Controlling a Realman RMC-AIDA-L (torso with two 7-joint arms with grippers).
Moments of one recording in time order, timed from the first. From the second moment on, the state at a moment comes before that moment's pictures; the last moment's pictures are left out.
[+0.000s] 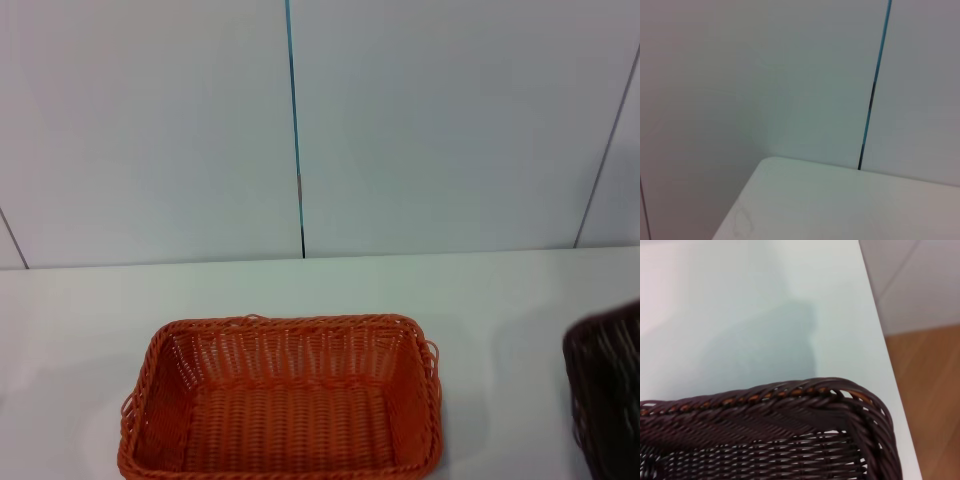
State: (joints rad) left arm -0.25 -2.16 -2.54 -0.83 1.67 -0.56 1.68; right arm 0.76 1.66 2.33 1.31 -2.93 1.95 2.93
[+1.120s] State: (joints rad) left arm -0.25 -2.16 -2.53 -0.79 1.68 -0.57 1.67; right arm 1.22 1.75 2.25 1.29 -2.94 1.96 3.01
